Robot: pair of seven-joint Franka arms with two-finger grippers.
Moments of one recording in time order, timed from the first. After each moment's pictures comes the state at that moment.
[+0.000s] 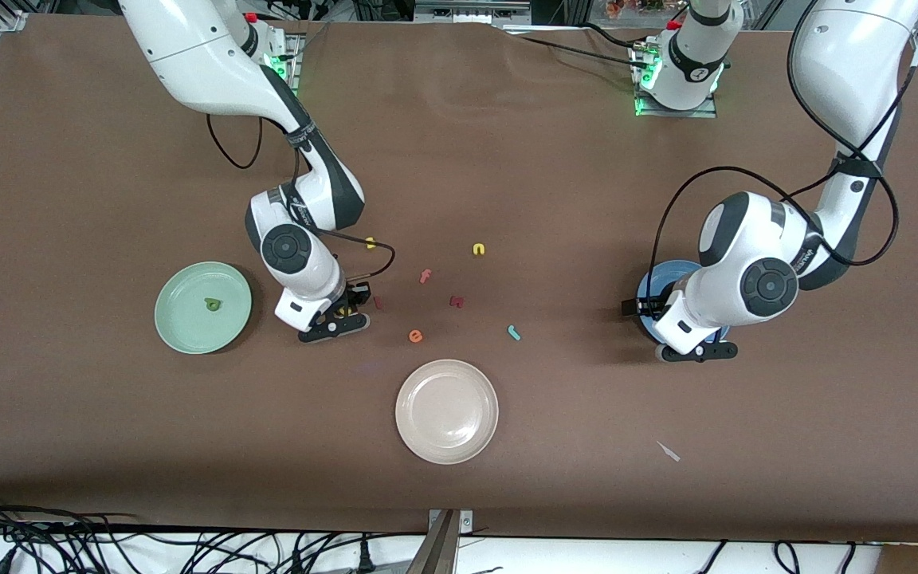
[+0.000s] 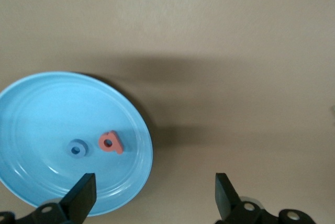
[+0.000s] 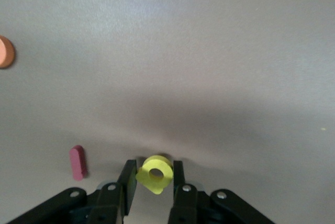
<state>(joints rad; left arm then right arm) 0.09 0.56 -0.36 -1.66 0.09 2.02 -0.37 0.45 0.66 0.01 -1.73 0.00 2.35 0.17</state>
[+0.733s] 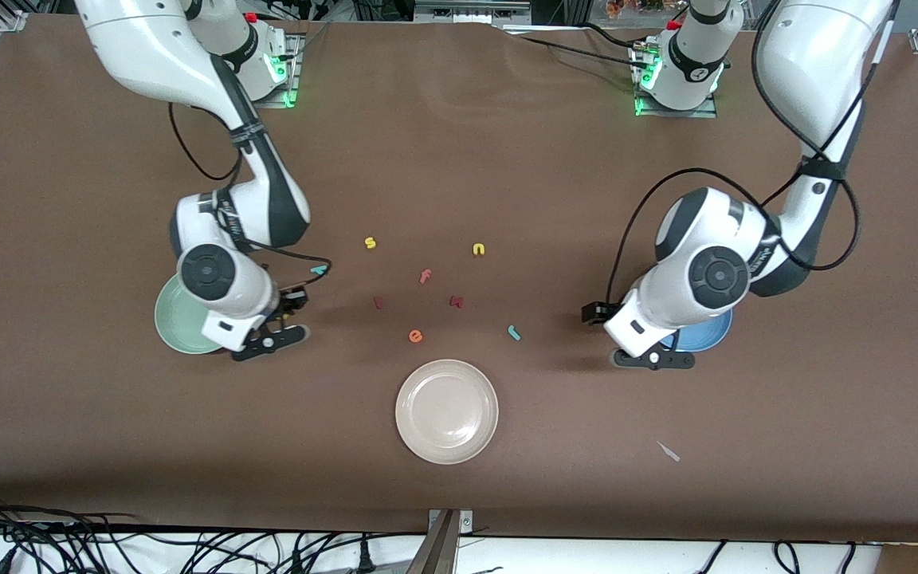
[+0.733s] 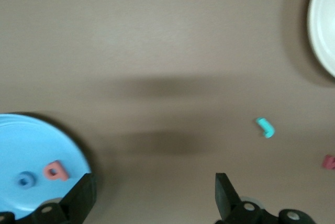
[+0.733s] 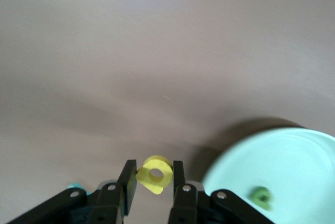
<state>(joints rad) -0.06 0.65 -0.36 -1.48 0.12 2.02 -0.42 0.41 0.56 -0.16 -1.70 0.01 2.13 -0.13</state>
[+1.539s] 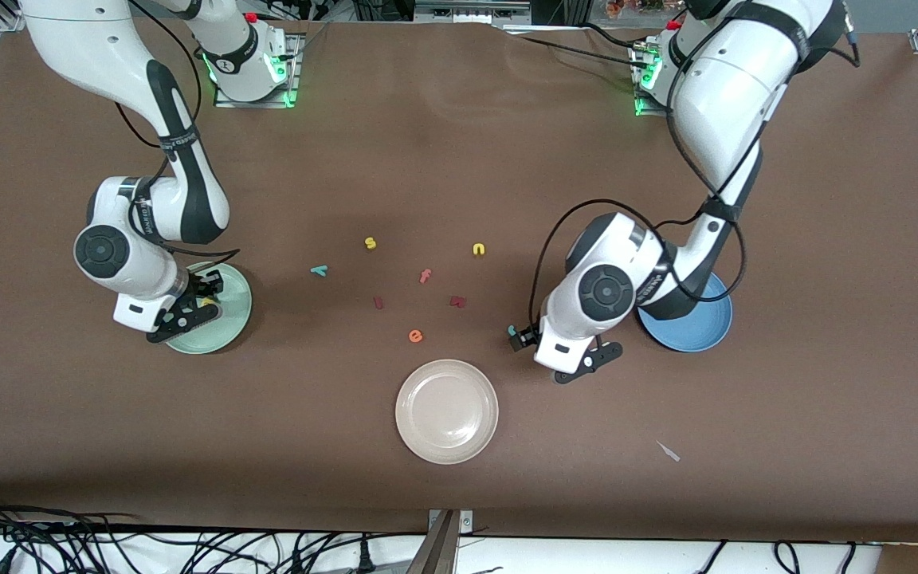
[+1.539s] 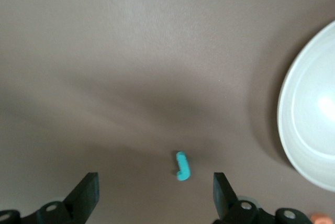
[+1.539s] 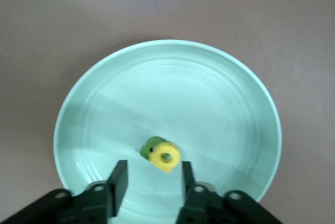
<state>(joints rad) -0.29 0.88 -0.29 -1.24 0.12 2.06 -1.09 0.37 0.48 -0.33 -1.98 0.09 2.35 -0.45</state>
